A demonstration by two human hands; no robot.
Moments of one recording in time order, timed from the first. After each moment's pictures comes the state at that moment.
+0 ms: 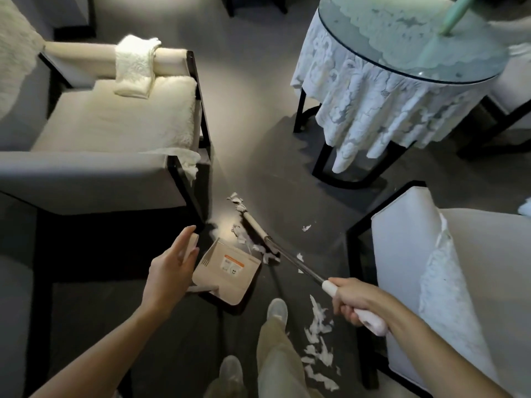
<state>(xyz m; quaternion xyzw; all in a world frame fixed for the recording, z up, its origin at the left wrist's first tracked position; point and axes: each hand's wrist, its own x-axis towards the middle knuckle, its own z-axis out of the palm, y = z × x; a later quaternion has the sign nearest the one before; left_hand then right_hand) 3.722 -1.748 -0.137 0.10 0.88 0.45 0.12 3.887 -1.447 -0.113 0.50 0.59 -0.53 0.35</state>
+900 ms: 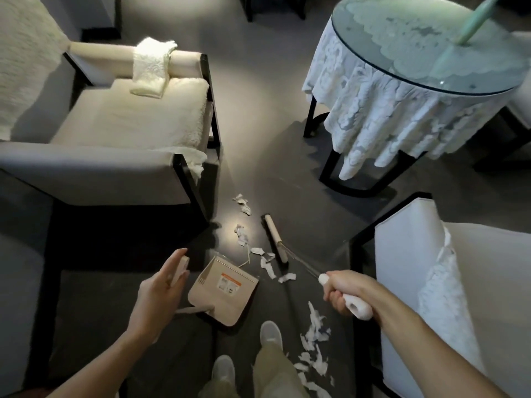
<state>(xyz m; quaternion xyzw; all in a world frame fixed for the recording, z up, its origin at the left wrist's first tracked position) 3.766 -1.765 -0.147 0.07 0.89 0.43 0.14 3.861 -1.424 -0.095 0.53 0.53 -0.55 0.36</state>
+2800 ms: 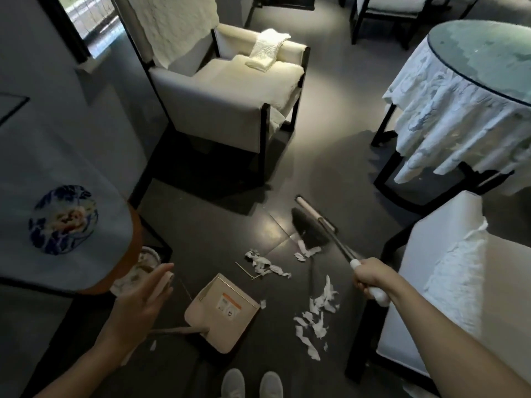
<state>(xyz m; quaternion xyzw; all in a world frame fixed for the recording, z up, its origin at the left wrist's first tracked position) 4.150 -1.891 -0.116 -0.06 0.90 0.42 0.04 4.070 -1.460 -0.122 0.33 0.81 -0.33 0.35</state>
